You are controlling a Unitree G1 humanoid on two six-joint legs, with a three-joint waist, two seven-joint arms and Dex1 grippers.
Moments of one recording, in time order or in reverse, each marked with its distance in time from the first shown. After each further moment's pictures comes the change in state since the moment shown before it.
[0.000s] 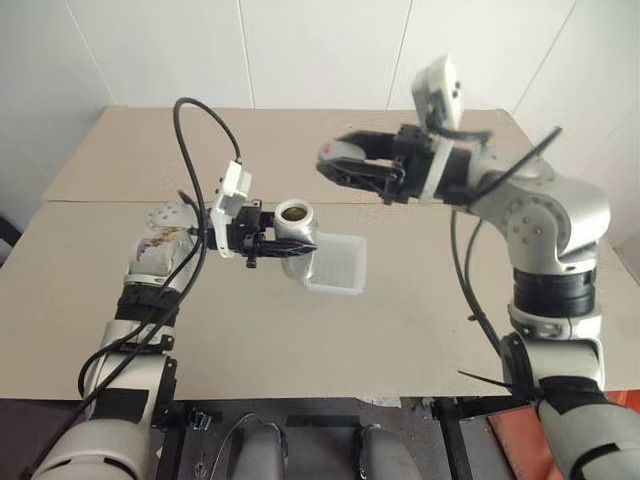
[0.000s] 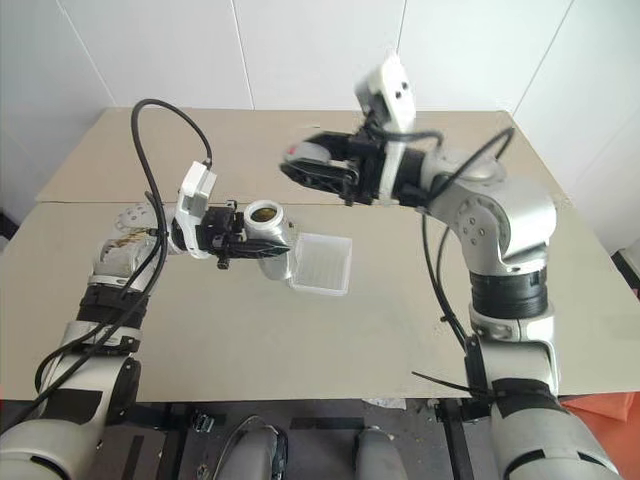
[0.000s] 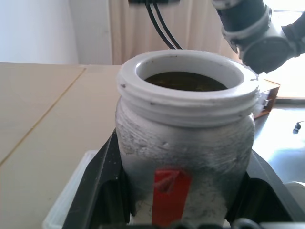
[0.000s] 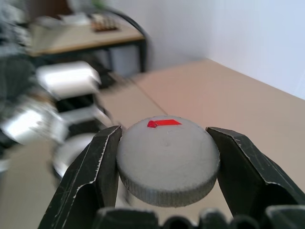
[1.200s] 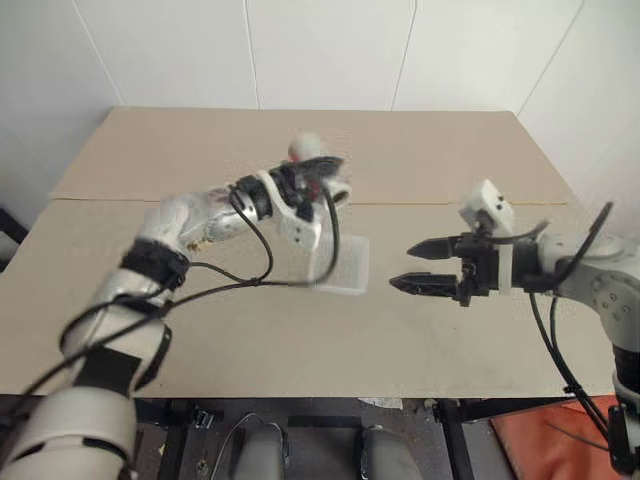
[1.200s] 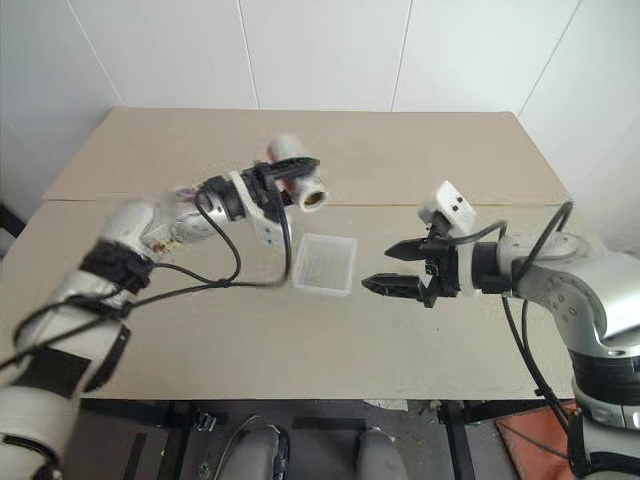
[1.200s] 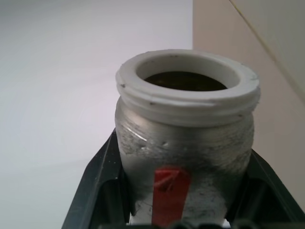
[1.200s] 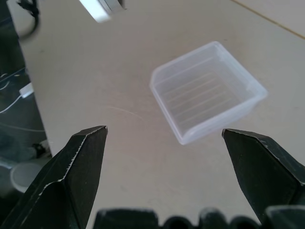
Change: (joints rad) left arm -0.375 0.145 -0.687 0.258 1.682 -1.057 1.904; right arm 0.224 -0.355 -0.024 -0.239 0.224 0.374 0.151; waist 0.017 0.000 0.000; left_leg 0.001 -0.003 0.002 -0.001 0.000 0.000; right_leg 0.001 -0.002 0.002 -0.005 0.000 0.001
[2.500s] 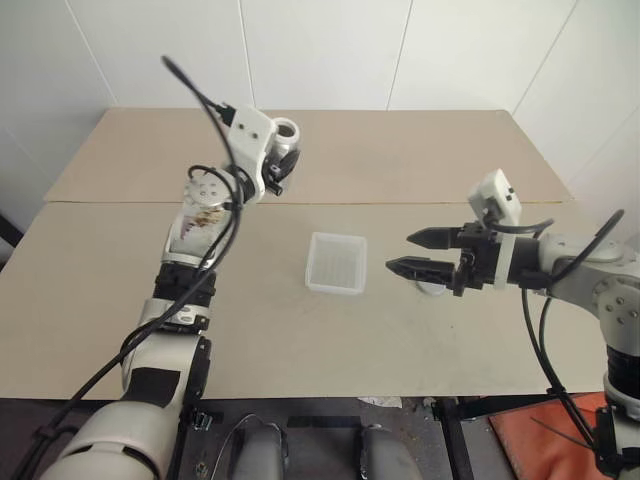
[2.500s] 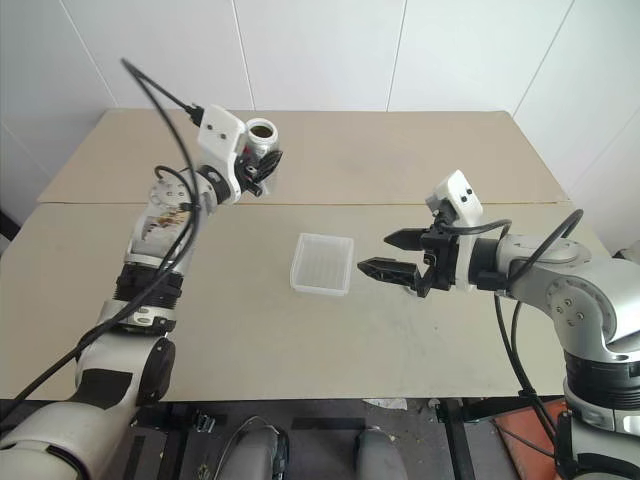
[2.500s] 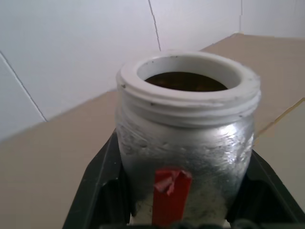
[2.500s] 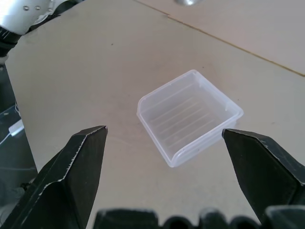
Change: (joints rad) left arm 0.305 -0.329 0.731 -0.338 -1.367 1.218 -0.865; right arm 0.084 0.080 -0.115 -0.018 0.085 -0.050 -0.165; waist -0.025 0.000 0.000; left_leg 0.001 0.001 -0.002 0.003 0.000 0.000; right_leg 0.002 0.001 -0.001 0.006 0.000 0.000
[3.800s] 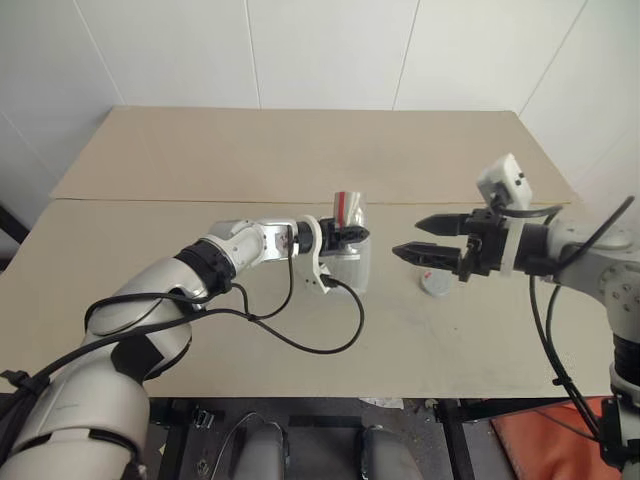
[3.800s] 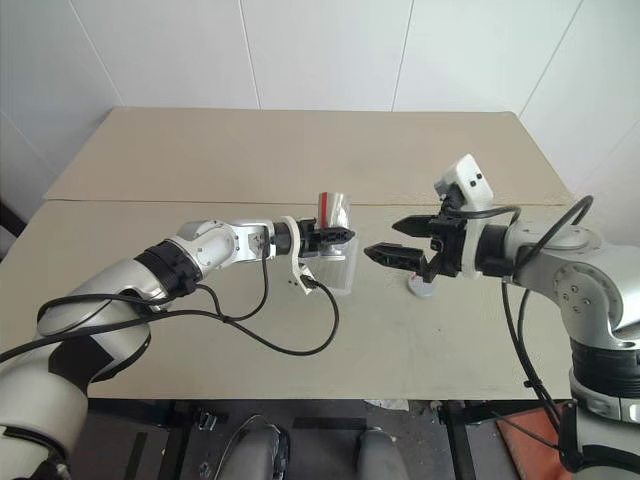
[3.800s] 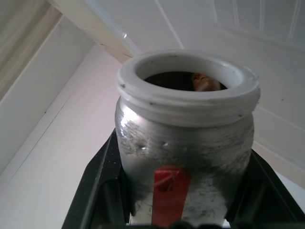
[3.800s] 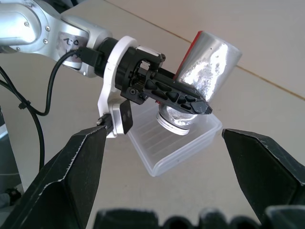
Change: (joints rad) left arm -0.319 0.186 -1.071 0.366 1.615 -0.866 0.802; right arm -0.047 -0.043 -0.007 0.036 -0.009 -0.016 -0.007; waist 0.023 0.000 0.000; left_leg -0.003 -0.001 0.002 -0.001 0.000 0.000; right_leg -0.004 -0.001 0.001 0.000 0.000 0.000
